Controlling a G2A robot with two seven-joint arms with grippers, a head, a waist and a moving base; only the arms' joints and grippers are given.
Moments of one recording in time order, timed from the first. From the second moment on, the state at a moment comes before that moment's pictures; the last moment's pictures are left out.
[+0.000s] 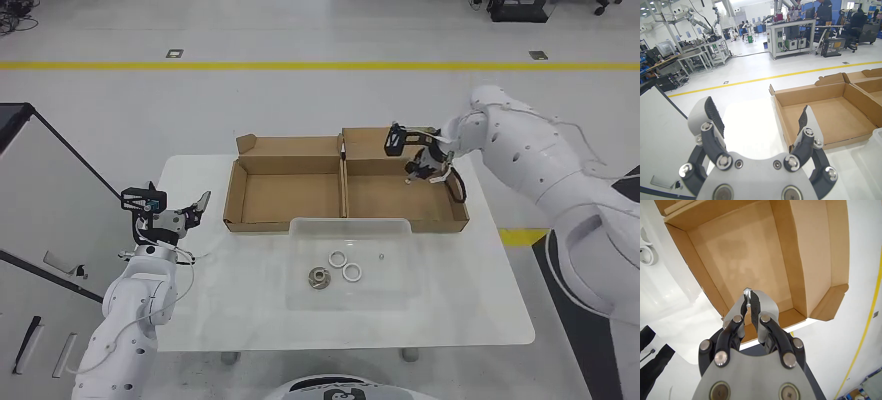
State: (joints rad) left arm 1.73 -1.15 -1.60 -1.80 1.33 0.00 0.00; right arm -0.23 -1.13 0.17 -0.71 -0.48 -0.86 0.96
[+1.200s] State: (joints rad) left arm 1.73 -1.15 -1.60 -1.80 1.33 0.00 0.00; right arm -0.31 -1.27 0.17 -0.34 -0.83 -0.84 0.71
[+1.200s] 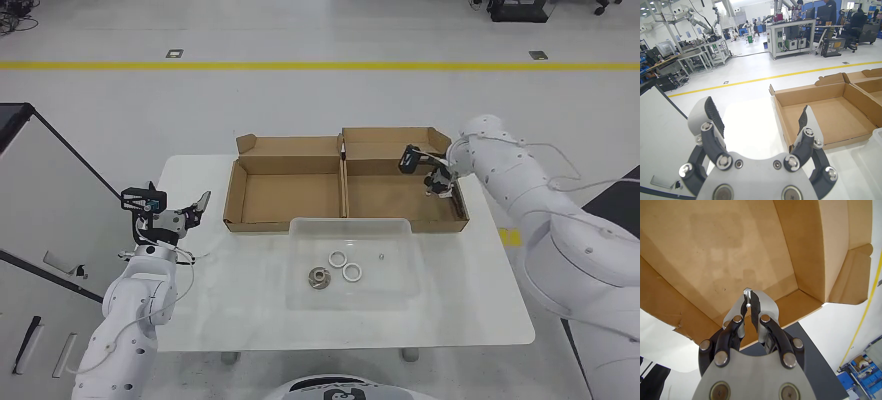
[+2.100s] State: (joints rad) left arm 1.73 -1.15 -1.60 -1.80 1.33 0.00 0.00; right arm -0.36 -1.32 0.19 -0.24 -0.91 -0.83 0.59
